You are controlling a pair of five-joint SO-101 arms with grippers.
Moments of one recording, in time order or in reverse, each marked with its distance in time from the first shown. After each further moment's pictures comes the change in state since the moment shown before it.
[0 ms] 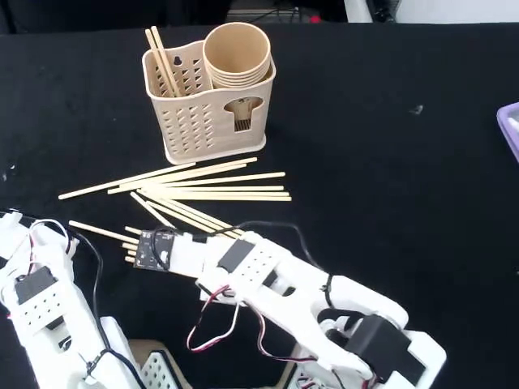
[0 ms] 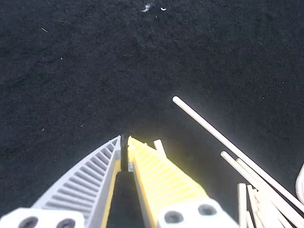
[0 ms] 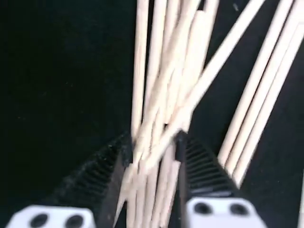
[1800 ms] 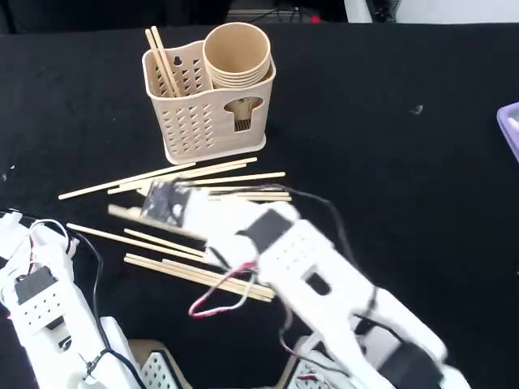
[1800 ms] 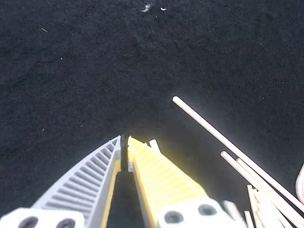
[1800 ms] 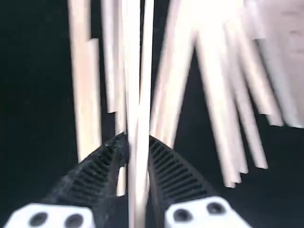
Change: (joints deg) left arm 0.0 0.0 0.0 0.0 0.0; right arm 9.5 -16.4 -12.9 16.0 0.1
